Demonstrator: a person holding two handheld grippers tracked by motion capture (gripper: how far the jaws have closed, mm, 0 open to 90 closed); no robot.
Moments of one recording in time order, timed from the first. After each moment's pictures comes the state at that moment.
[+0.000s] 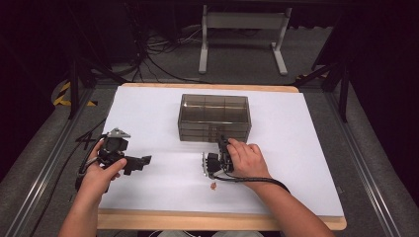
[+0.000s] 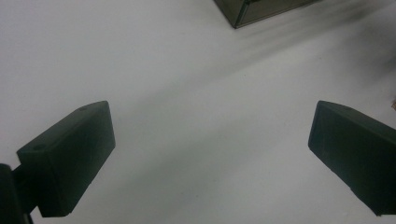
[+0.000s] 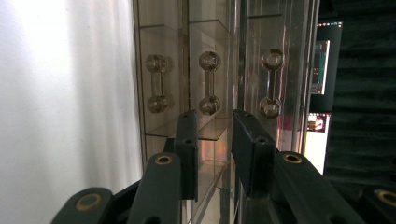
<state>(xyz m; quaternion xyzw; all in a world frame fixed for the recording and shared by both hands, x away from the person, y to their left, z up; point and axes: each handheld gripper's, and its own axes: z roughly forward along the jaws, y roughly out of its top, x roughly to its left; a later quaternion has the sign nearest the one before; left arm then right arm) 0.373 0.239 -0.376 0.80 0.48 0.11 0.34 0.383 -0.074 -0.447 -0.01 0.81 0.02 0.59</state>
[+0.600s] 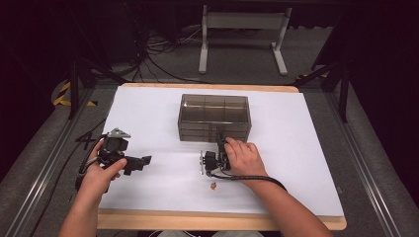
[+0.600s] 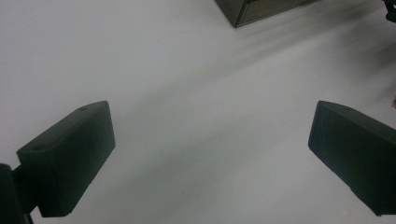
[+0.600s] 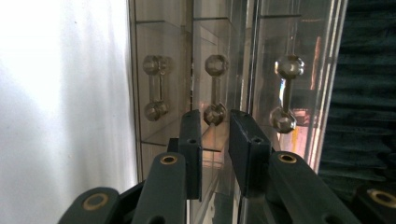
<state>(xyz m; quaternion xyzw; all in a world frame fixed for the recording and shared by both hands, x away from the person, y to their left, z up) 0.373 0.239 -0.376 0.80 0.48 0.11 0.34 0.392 -0.066 -0.456 -0.01 0.80 0.00 0.60</state>
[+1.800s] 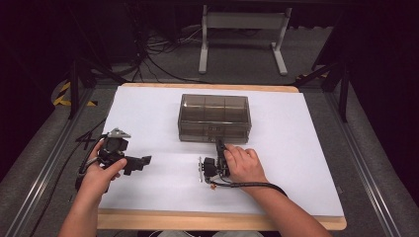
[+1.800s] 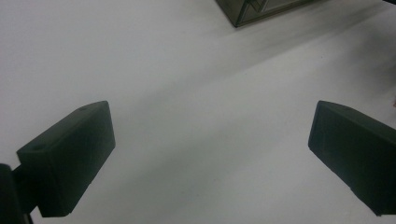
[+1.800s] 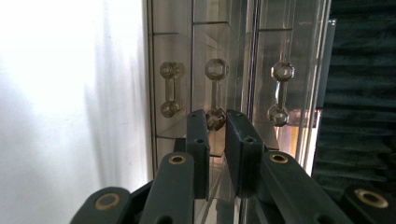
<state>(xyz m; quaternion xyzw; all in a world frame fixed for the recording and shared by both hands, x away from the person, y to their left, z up) 0.373 0.238 -0.376 0.80 0.48 0.11 0.34 0.371 -0.064 -0.456 -0.01 0.80 0.00 0.60</state>
